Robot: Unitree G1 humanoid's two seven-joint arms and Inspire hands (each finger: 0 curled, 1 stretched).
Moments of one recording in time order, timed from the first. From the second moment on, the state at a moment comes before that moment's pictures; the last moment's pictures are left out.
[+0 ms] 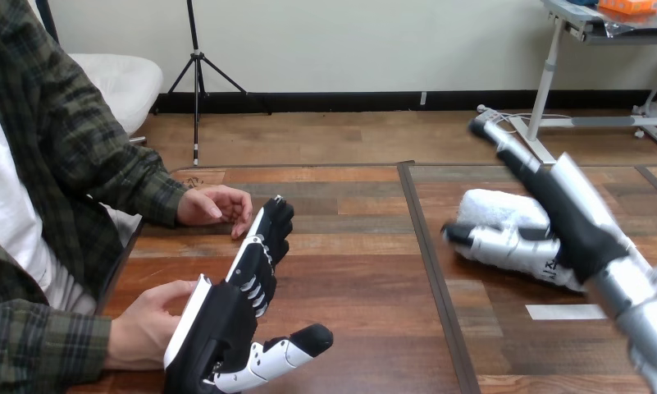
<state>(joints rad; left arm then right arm) 0.23 0.08 -0.08 0.23 -0.17 -0.76 -0.41 -0.30 -0.44 -0.12 0.61 -0.24 -0.69 0.23</state>
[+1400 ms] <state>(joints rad) 0.24 0.08 -0.09 0.20 -0.17 -0.76 -0.41 -0.63 -0.57 0.04 0.71 -0.36 -0.43 0.35</state>
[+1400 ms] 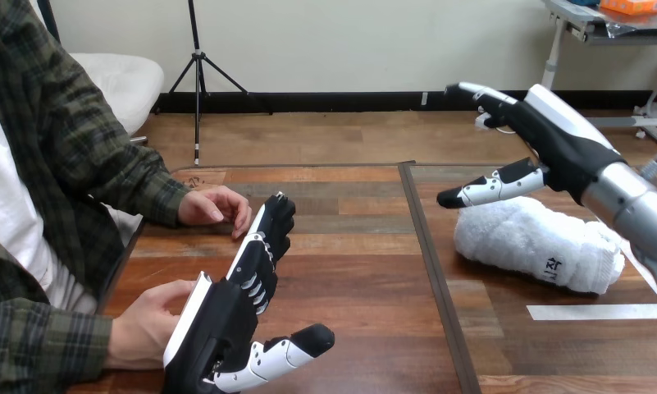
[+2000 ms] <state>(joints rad) 0.27 0.09 -0.10 0.20 -0.18 -0.76 -0.41 -0.80 -0.60 0.17 0.99 -0.47 -0.40 0.41</state>
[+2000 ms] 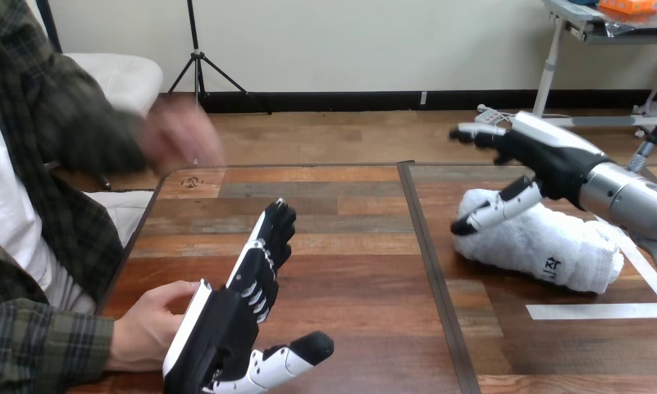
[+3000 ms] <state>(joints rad) 0.32 0.11 -0.10 0.15 -0.22 -0.75 -0.43 -0.94 -0.60 0.29 1.25 -0.57 -0.37 0.42</state>
